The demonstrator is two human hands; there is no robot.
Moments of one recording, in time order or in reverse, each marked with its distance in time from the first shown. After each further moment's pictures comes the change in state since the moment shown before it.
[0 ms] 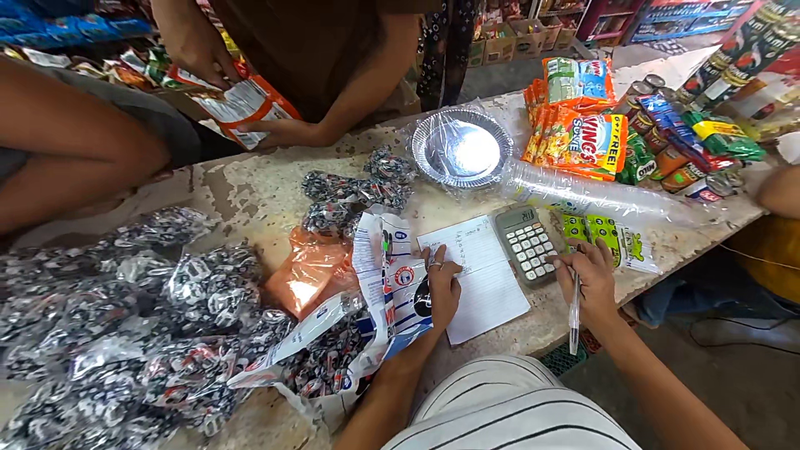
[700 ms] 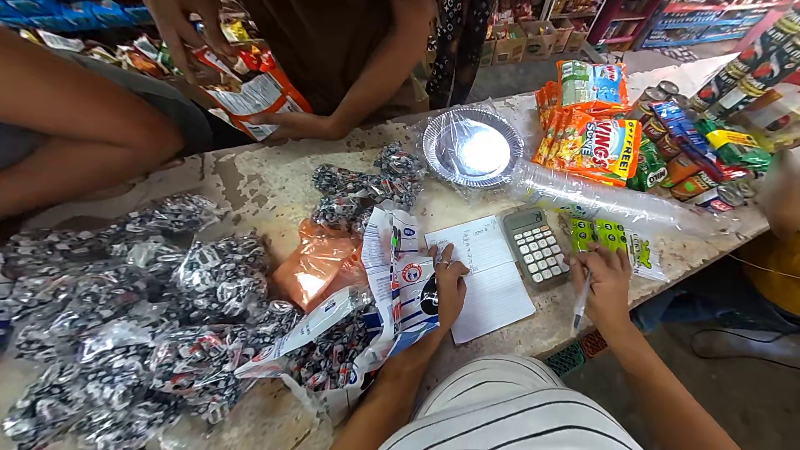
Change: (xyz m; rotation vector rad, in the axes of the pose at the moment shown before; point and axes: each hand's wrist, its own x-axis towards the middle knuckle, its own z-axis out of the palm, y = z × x) left_hand 0.001 -0.003 -0.001 -0.023 -0.024 -0.027; right_hand -0.006 0.025 -0.003 -0.213 -0.042 0.091
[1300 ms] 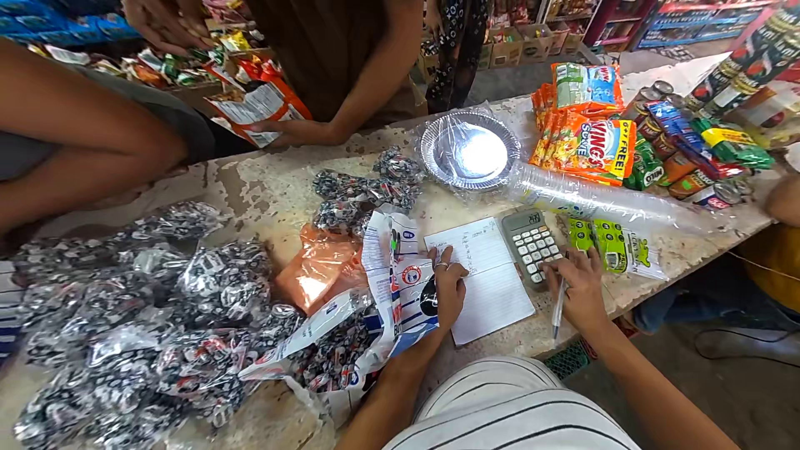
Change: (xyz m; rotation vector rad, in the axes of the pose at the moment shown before) left_hand -0.001 -0.004 0.001 0.028 0.017 0.016; right_hand -0.001 -0.025 0.019 0.069 -0.039 -0.065
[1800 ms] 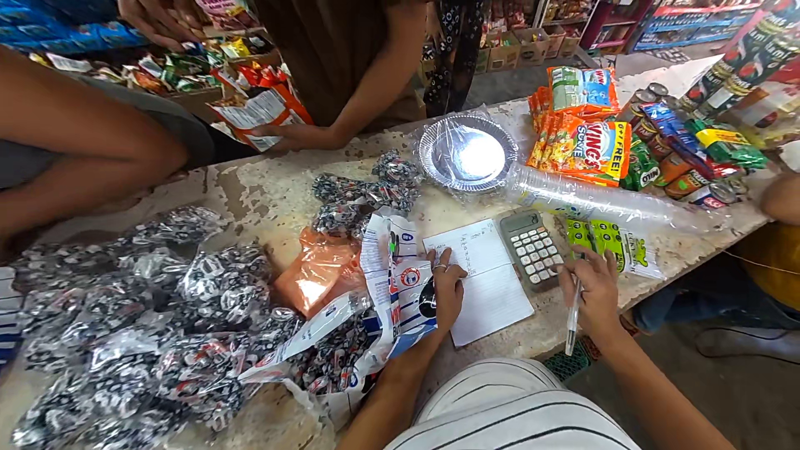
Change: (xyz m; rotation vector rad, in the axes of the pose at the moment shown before) left_hand 0.000 -0.002 -0.002 0.008 -0.038 -0.002; right_hand -0.005 0.006 -0.015 0.002 0.054 0.020
